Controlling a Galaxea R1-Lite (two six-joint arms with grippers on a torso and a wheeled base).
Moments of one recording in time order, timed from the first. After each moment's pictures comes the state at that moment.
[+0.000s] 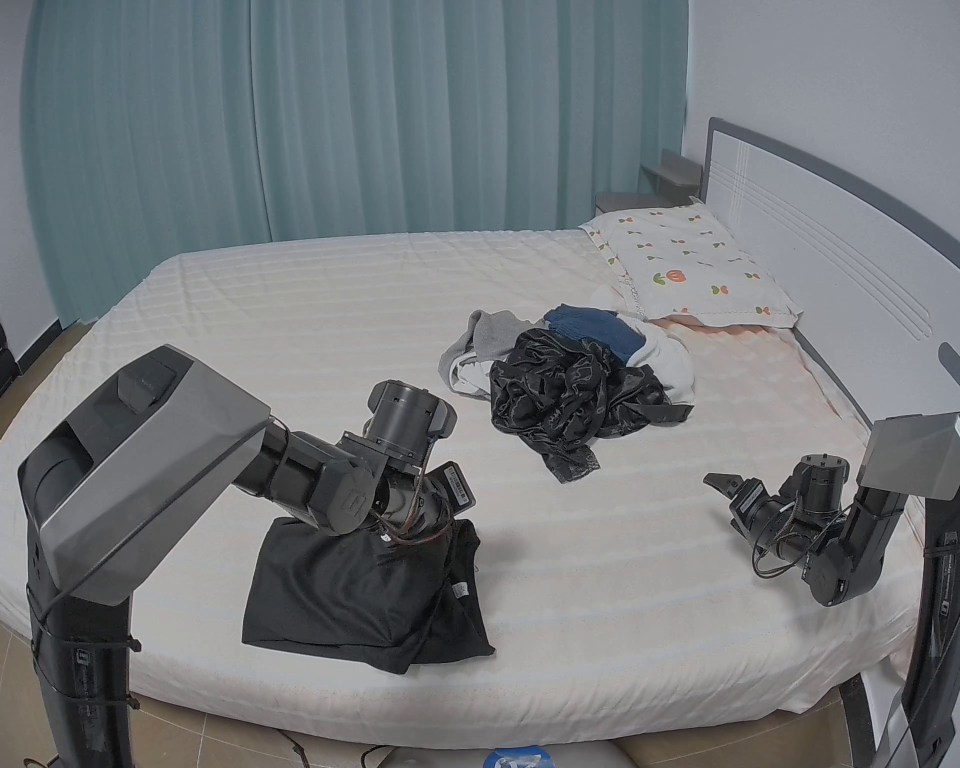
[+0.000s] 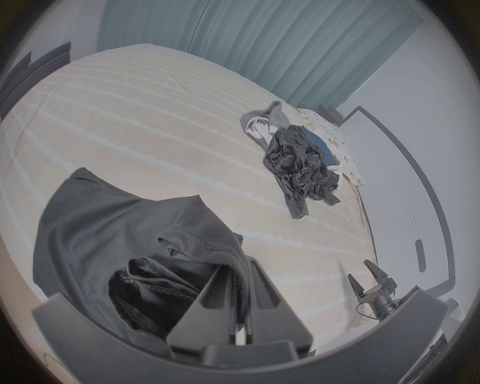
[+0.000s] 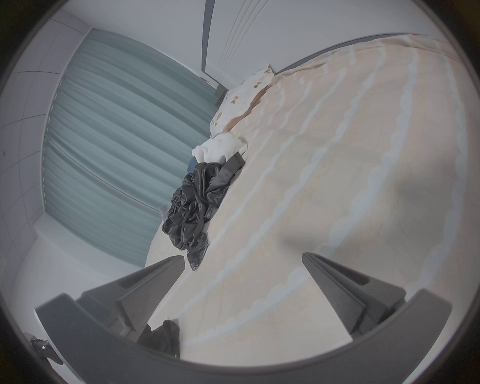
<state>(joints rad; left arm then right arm) -0.52 2.29 -1.38 -0.12 0.06 -0.87 0.02 2.36 -0.64 -1.33 0.18 0.89</state>
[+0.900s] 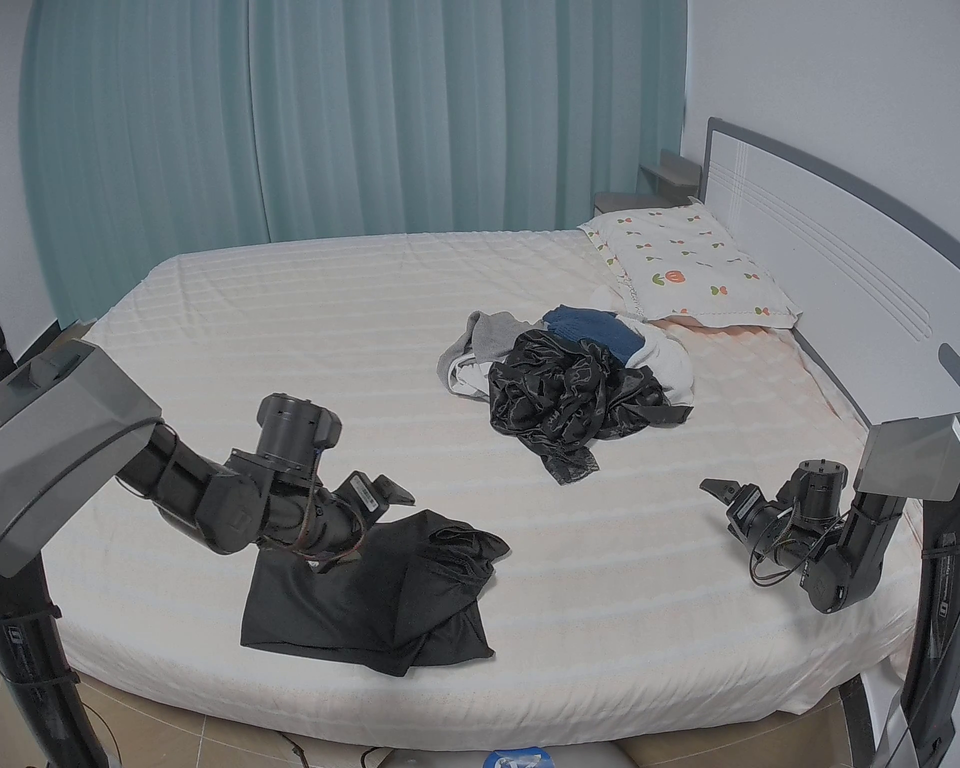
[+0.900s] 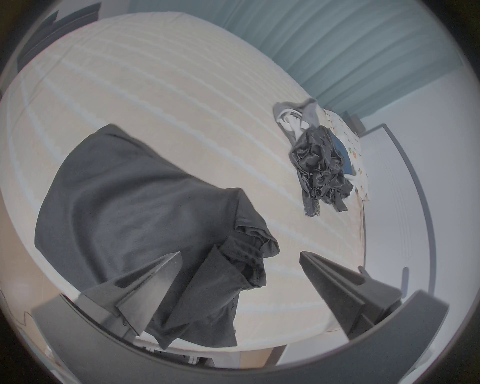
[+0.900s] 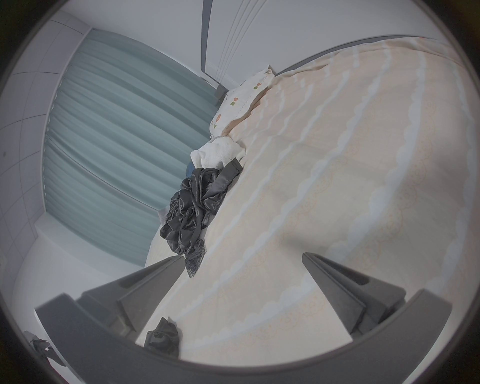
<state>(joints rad) -0.33 2.08 -0.96 -0.37 -0.17 -1.02 0.05 2.37 -0.60 -1.37 0.17 0.88</state>
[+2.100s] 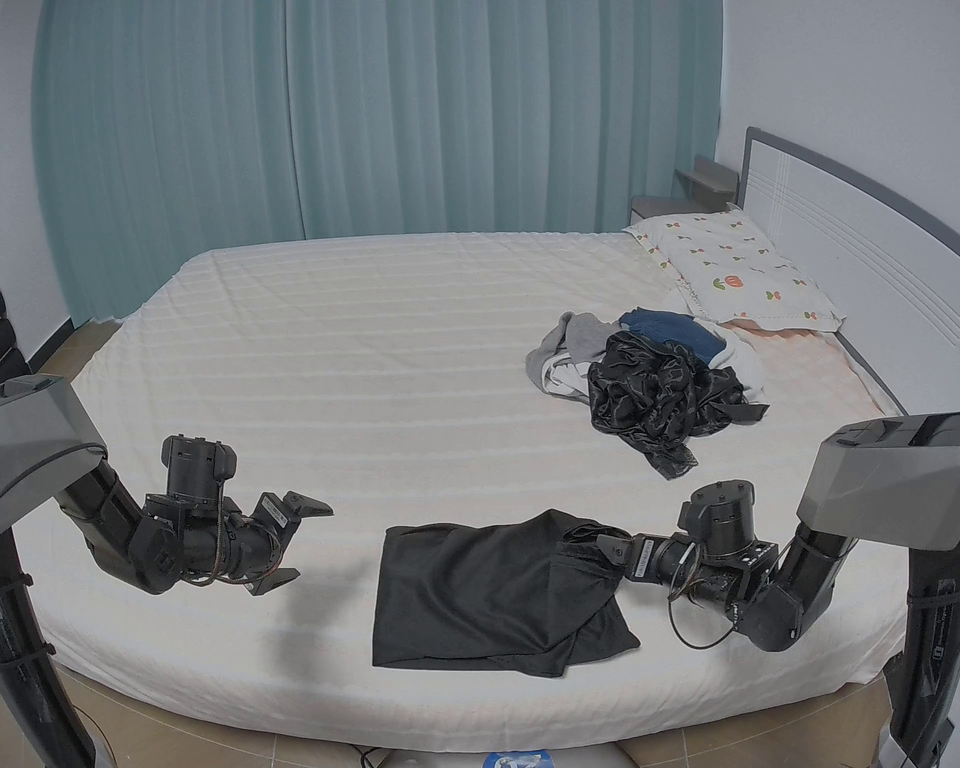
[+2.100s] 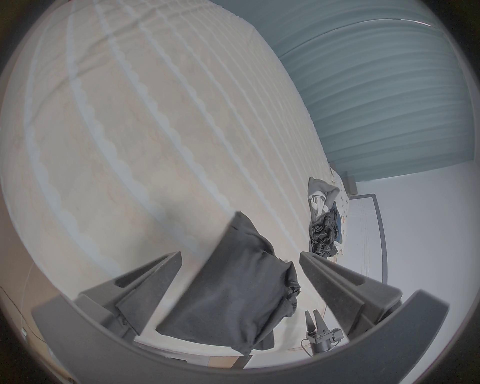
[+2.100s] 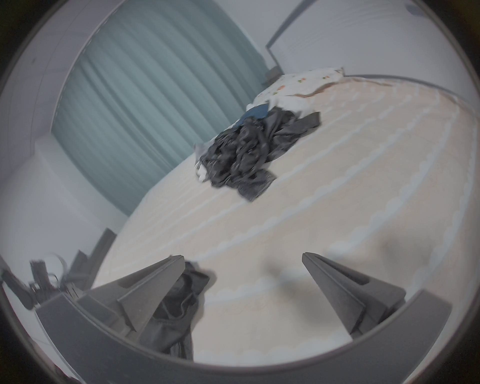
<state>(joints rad) -0.12 2.05 -0.67 -0.65 -0.30 -1.07 0.47 2.27 -0.64 -1.11 -0.17 0.48</state>
